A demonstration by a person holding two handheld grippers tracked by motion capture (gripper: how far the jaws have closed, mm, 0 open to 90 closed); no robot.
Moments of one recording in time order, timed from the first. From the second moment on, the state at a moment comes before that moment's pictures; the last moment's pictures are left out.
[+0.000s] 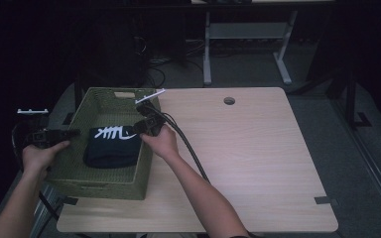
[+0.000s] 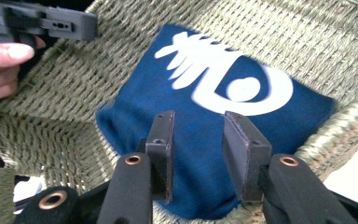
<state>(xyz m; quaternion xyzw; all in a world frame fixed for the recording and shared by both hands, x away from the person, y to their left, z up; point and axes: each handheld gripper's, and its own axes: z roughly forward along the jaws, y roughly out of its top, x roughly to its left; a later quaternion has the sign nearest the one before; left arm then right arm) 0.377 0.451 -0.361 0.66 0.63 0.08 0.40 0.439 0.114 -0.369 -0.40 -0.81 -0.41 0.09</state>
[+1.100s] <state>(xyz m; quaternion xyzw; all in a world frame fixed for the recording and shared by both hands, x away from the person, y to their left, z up) 0.315 0.421 -0.322 0.65 0.60 0.11 0.45 0.438 0.064 -0.346 -0.37 -0.78 -0.48 0.15</state>
